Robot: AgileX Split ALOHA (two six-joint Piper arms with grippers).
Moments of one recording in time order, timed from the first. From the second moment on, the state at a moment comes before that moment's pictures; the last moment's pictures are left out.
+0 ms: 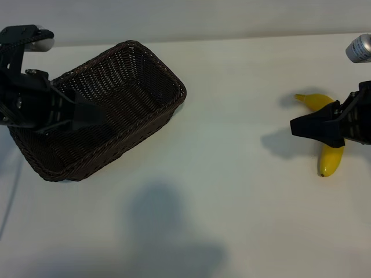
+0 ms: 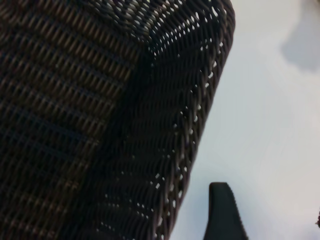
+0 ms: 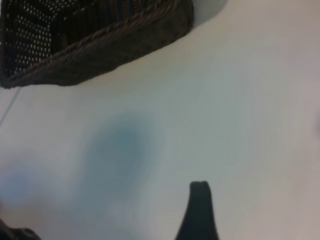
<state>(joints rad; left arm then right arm) -0.07 1.35 -0.87 -0.76 0.70 0.68 0.03 1.27 -0.70 1.04 0.79 -0.98</state>
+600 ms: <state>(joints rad) 0.08 1.35 -0.87 -0.37 0.76 0.04 0.03 1.27 -0.70 1.04 0.79 -0.93</state>
